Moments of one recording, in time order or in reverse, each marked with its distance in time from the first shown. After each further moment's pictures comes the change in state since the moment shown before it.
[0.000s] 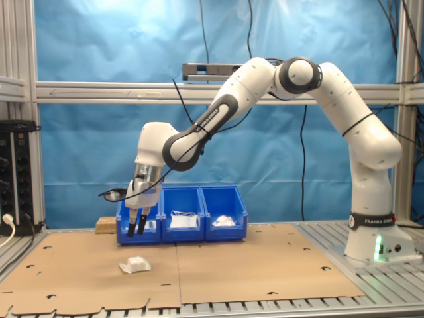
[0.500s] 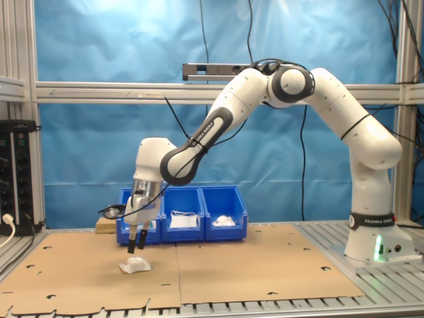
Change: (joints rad) arm 0.000 0.091 0.000 0.035 0.000 0.027 0.000
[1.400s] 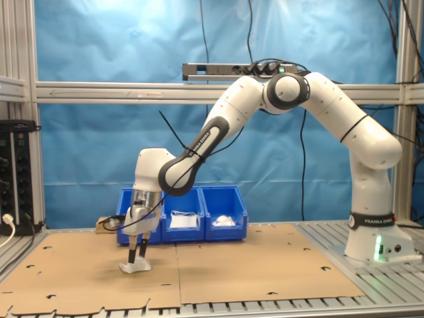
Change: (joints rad) arm 0.000 0.073 -0.015 0.042 0.000 0.011 0.000
